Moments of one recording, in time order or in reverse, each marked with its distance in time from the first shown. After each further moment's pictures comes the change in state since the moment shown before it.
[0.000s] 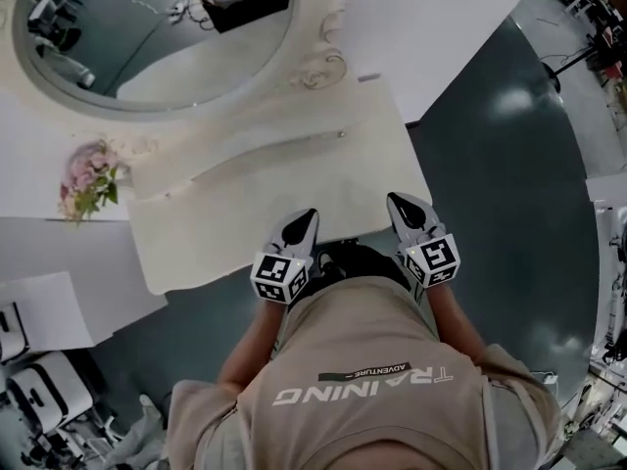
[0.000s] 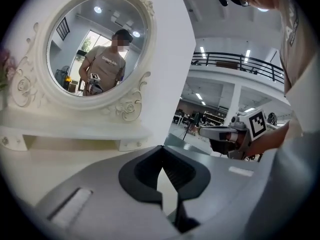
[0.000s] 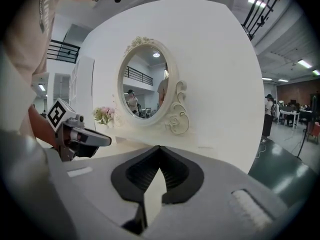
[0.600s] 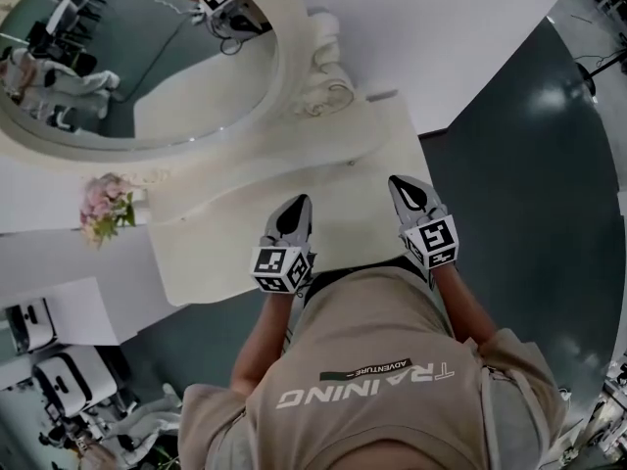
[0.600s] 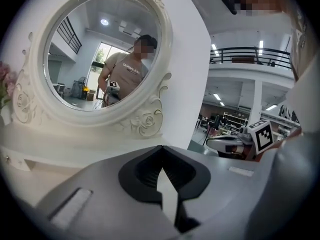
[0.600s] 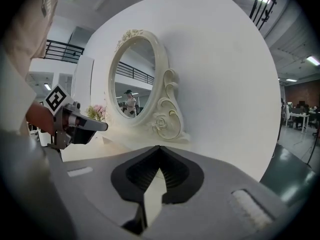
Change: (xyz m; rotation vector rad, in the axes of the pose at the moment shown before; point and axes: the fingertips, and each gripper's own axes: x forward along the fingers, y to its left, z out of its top) left arm 0.072 0.076 0.062 -0.004 -0.060 0.217; right arm 0.104 -0.084 0.011 -0.041 -0.021 0.064
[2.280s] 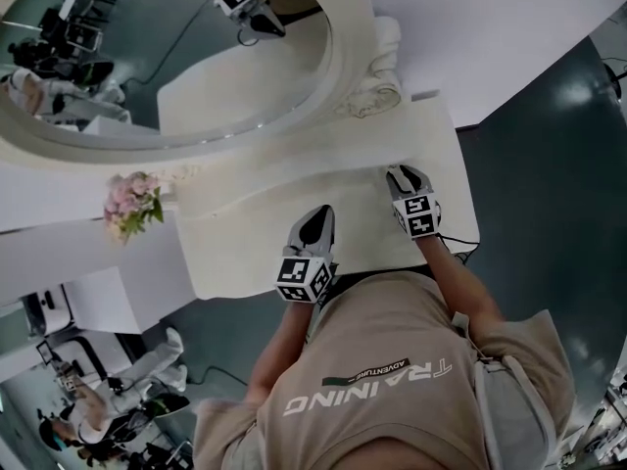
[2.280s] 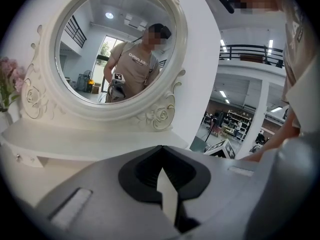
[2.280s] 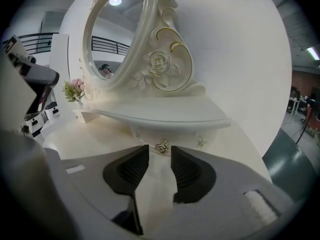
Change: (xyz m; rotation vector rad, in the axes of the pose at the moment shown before) left arm -0.024 0.049 -0.013 -0.049 0.080 0.042; right arm 0.139 0.023 -0.119 0.118 0.312 -0.085
